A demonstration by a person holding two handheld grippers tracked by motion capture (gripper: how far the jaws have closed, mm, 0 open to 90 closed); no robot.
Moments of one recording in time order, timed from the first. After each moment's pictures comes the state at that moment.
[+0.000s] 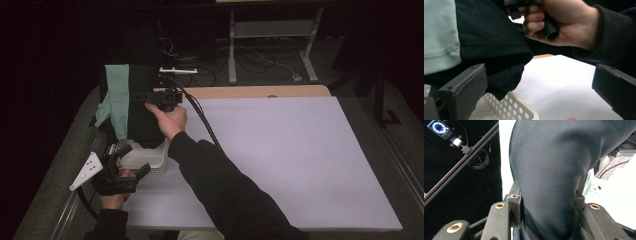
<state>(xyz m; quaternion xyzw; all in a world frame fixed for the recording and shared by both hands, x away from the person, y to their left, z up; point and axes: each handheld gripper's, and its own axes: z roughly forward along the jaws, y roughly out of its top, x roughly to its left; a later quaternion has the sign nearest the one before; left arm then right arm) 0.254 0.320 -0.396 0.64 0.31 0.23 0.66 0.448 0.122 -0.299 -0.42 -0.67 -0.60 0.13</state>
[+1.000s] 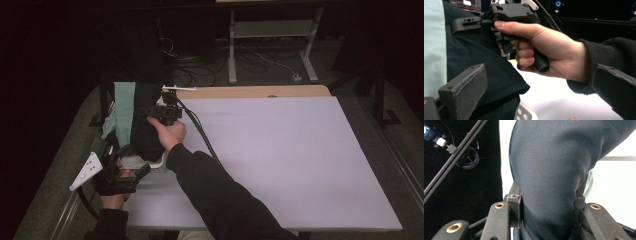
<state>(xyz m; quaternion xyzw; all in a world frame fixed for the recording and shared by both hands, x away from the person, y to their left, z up) 0.254 0.320 -0.395 0.64 0.31 0.23 0.67 0.448 0.134 -0.355 -0.47 -0.65 -0.57 0.16</state>
